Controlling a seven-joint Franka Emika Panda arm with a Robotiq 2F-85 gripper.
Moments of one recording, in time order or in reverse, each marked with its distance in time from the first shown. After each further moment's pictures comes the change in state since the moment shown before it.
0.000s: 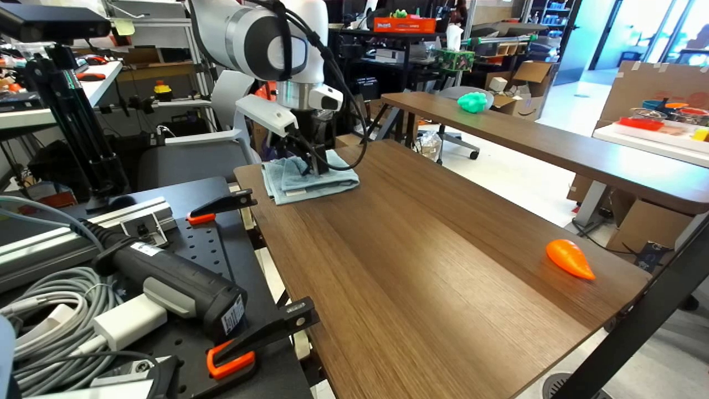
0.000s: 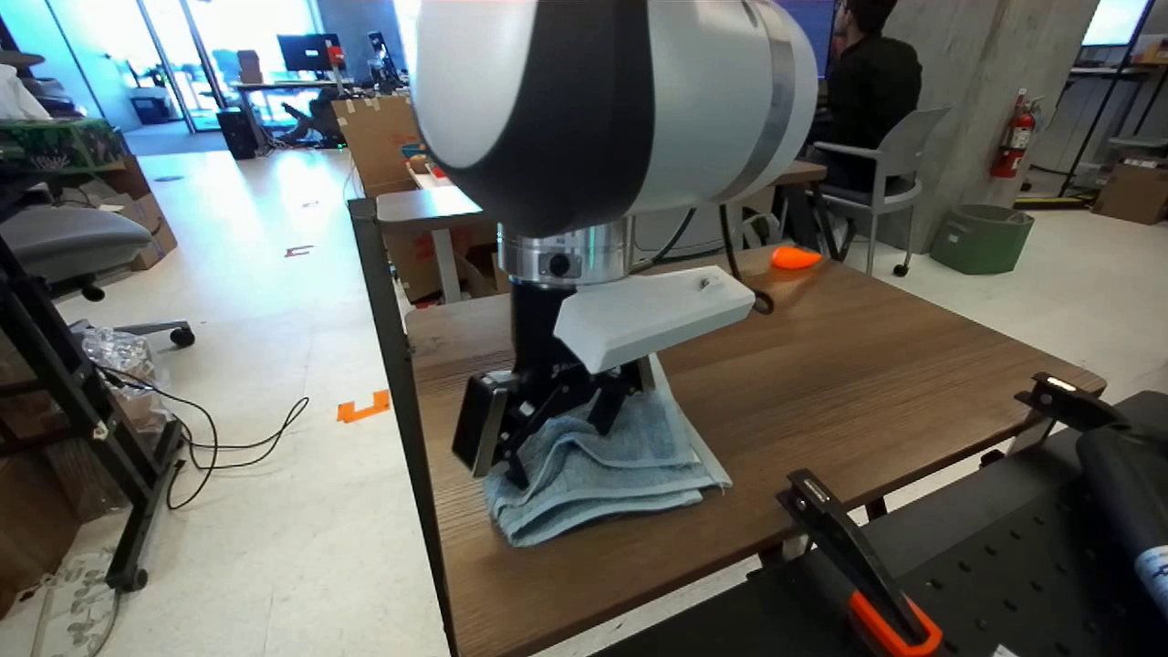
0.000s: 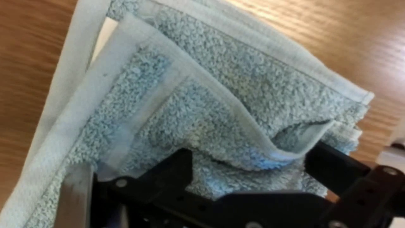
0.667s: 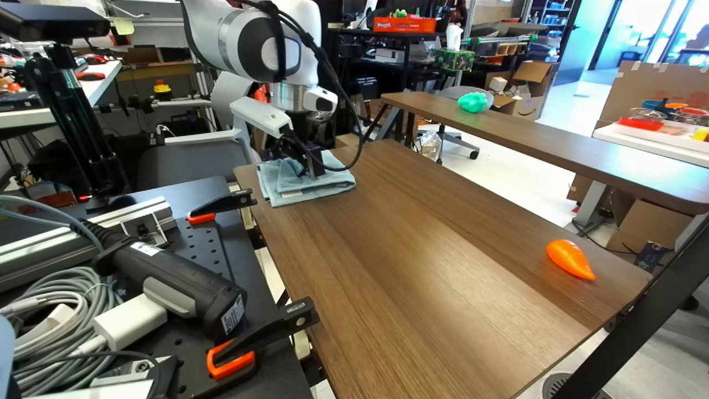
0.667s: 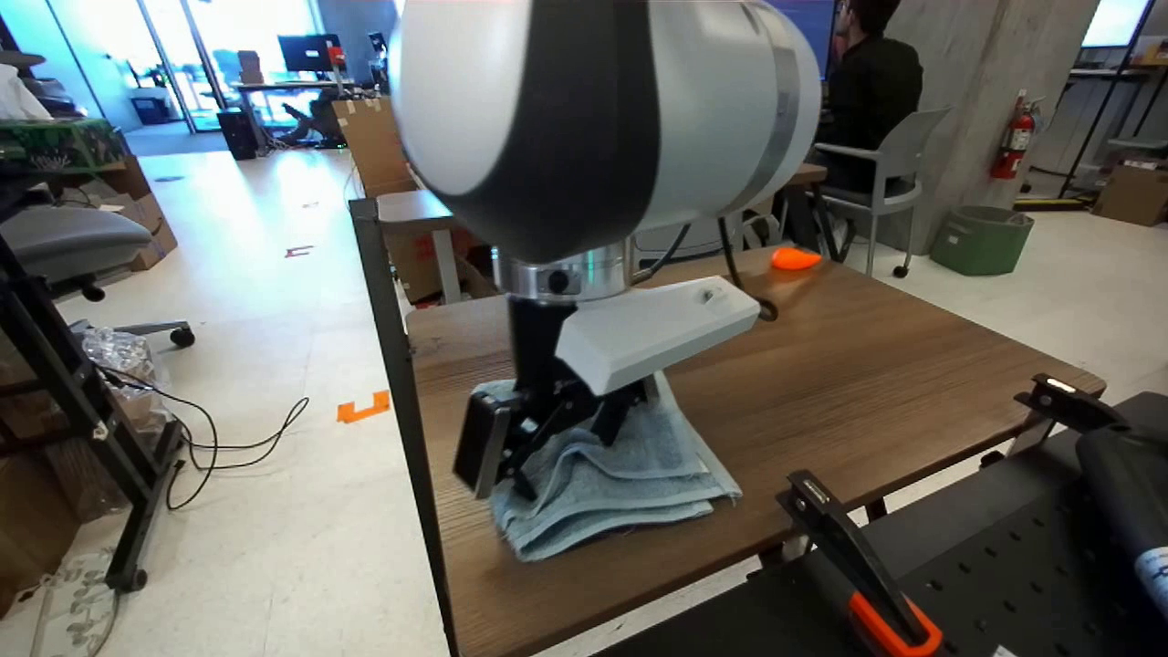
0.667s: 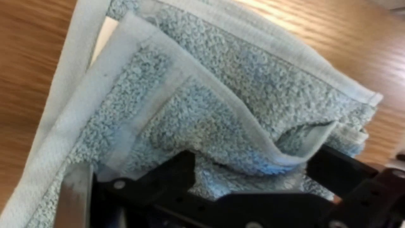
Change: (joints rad) arm 0.043 -0.008 -0.041 -0.021 -0.002 0.003 0.012
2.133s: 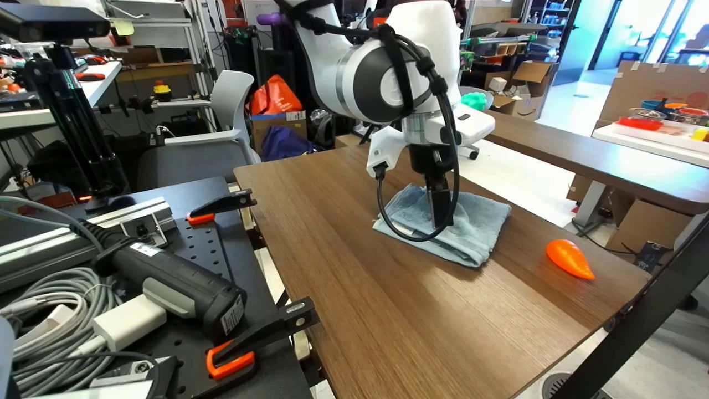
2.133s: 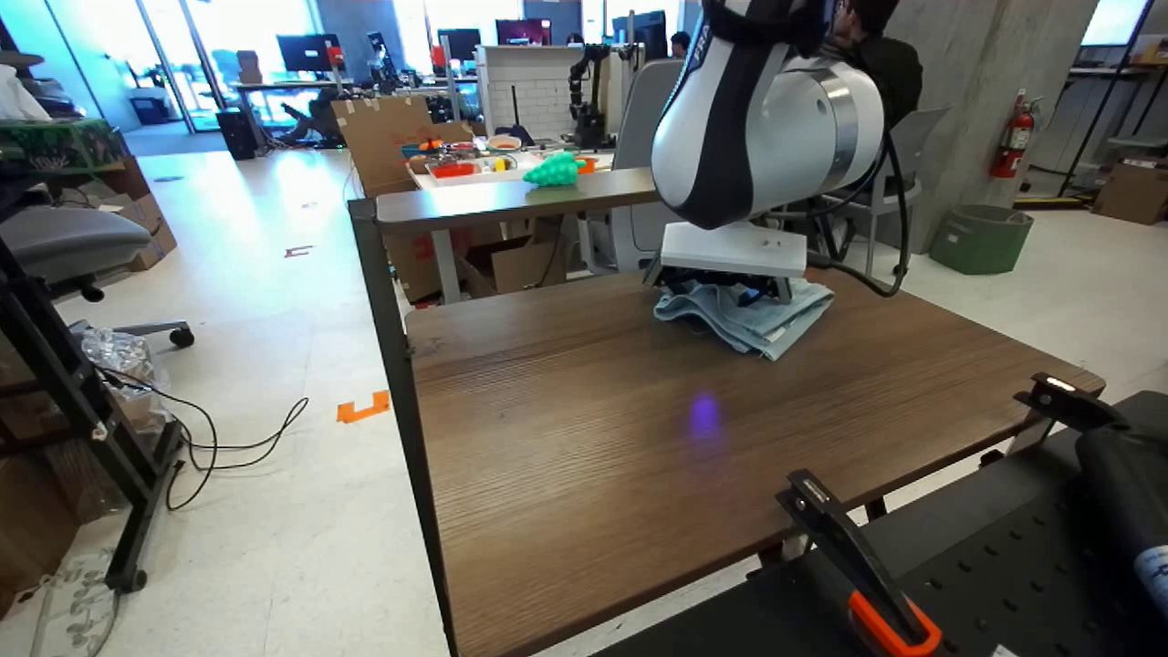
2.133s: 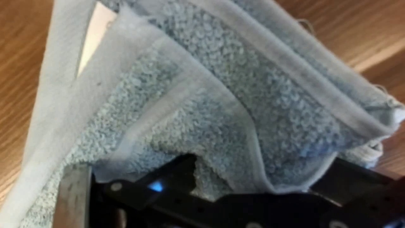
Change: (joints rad) arm -0.030 0.213 -0.403 0.294 0.103 0.155 0.576
